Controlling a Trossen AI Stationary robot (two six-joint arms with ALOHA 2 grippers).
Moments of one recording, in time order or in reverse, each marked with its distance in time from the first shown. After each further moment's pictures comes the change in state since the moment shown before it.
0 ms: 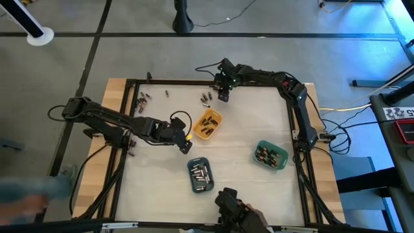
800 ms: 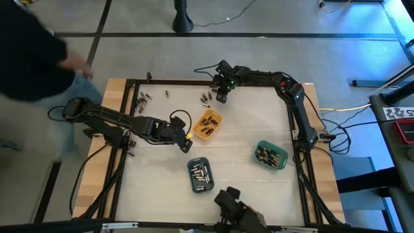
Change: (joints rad) left arm 0.009 0.000 0.000 0.001 0.001 -0.018; right arm -0.002 0.055 0.015 -0.016 0.065 0.068
